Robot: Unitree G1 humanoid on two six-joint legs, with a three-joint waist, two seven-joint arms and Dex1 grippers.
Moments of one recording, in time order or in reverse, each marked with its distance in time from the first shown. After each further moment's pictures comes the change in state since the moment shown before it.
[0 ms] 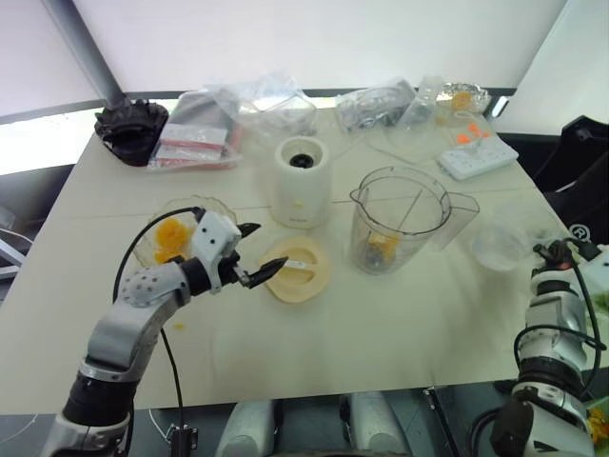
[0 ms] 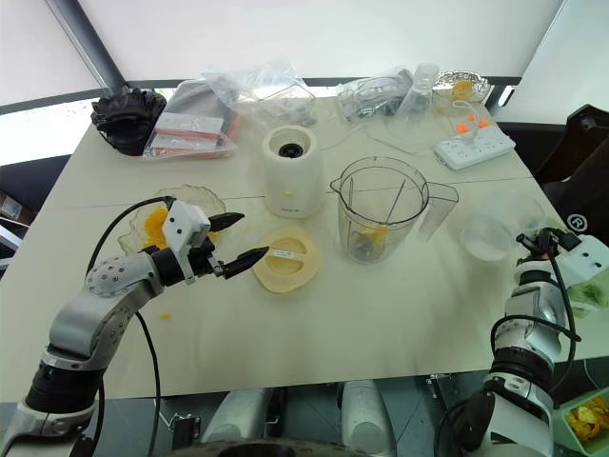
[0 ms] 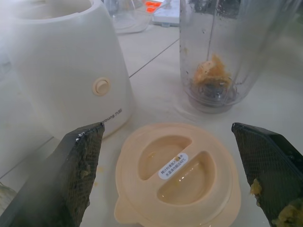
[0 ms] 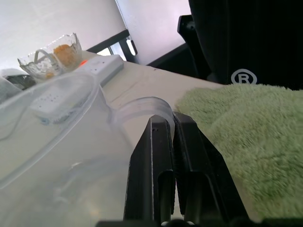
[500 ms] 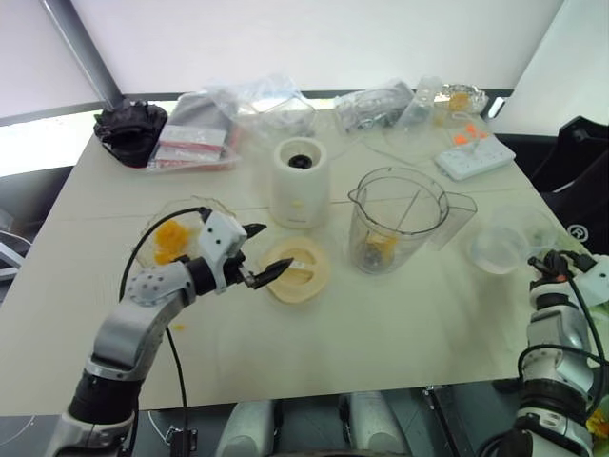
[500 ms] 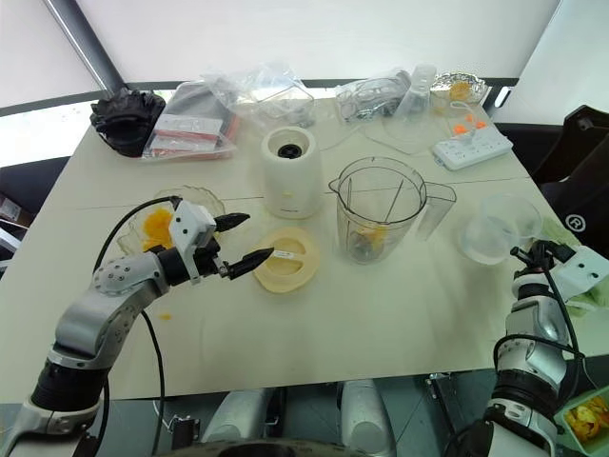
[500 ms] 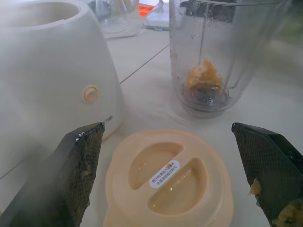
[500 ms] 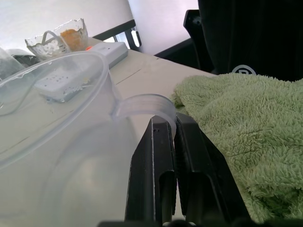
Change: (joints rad) left arm -0.013 -0.016 -0.029 0.002 0.003 0.000 -0.005; right arm 0.122 0.025 0.044 -0.177 -0.002 0.071 -0.004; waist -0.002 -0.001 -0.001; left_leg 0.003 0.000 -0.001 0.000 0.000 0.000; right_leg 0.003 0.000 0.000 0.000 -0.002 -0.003
